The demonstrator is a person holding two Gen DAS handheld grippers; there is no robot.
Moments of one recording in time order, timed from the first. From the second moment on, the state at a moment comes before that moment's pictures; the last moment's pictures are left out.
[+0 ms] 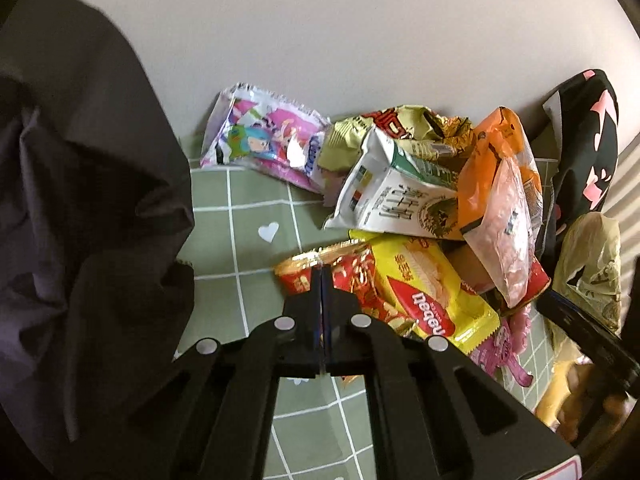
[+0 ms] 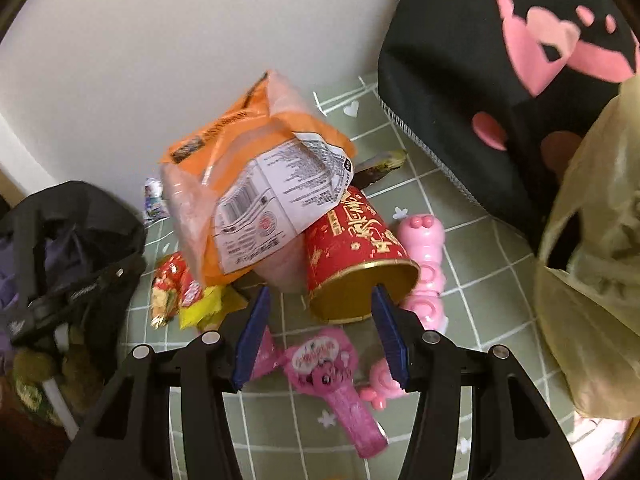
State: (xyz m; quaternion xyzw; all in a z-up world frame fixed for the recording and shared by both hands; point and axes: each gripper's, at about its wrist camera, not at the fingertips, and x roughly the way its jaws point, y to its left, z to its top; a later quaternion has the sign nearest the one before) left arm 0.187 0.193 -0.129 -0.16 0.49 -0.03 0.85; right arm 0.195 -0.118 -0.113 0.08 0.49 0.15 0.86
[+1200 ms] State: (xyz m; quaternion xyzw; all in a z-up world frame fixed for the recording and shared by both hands) left arm 0.200 0.102 0.014 -0.10 0.37 -0.09 0.92; right arm 0.157 -0.186 0.033 0.03 0.34 0.12 0.93
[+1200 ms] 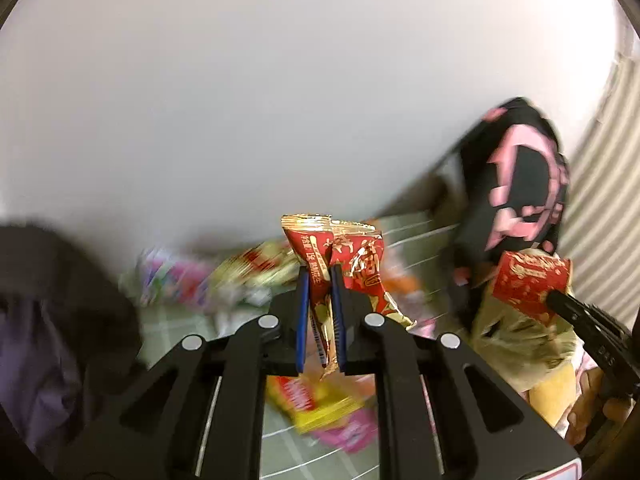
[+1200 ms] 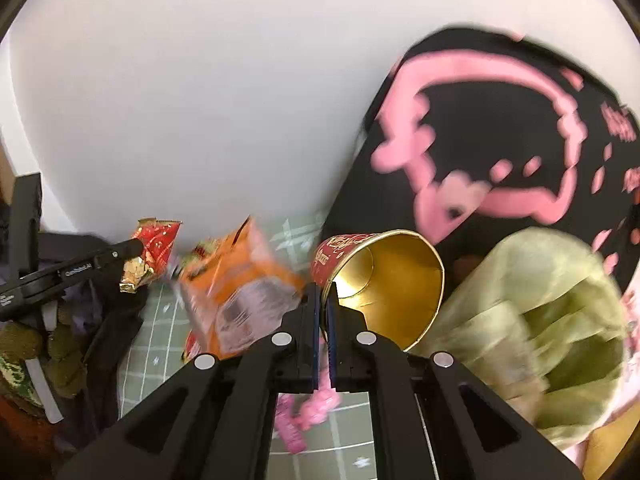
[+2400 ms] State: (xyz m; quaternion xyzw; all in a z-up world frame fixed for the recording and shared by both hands) left arm 0.239 -0.245 -0.013 0.10 0.43 -0.35 0.82; right arm 0.122 -0.401 0.058 0.10 0.33 -0.07 0.93
